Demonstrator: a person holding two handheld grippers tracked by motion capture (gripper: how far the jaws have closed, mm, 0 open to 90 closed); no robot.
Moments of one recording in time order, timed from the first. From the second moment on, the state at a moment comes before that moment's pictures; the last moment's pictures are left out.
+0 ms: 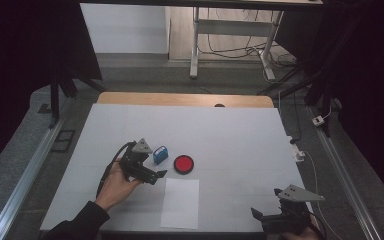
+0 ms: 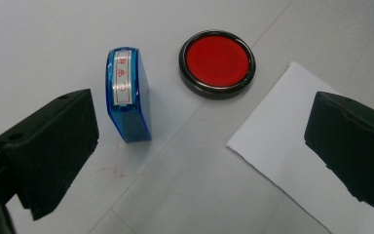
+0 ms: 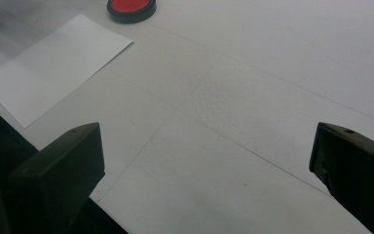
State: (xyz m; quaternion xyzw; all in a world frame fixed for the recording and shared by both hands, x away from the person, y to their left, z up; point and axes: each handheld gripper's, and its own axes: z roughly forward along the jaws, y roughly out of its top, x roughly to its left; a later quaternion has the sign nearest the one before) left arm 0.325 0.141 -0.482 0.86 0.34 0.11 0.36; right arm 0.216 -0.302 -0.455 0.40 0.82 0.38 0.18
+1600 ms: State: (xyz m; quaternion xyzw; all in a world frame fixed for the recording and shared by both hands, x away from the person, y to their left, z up) left arm 0.379 0.136 -0.497 0.87 0.36 0.11 0.32; right arm 0.216 -0.300 -0.456 0.39 0.83 0.37 0.17
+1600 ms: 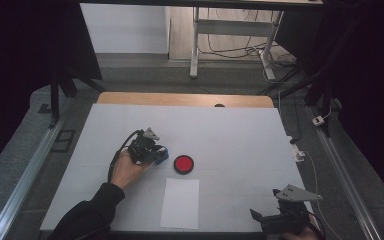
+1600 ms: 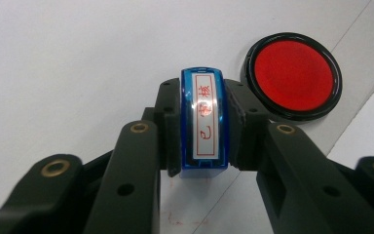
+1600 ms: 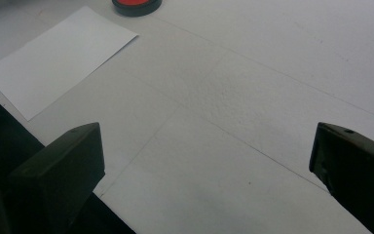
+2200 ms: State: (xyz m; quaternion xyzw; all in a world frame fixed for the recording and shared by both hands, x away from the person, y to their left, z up) left arm 0.373 0.135 -0.483 0.87 0.35 0.10 0.33; right arm 0.216 -0.300 -0.456 0.39 0.83 0.37 0.17
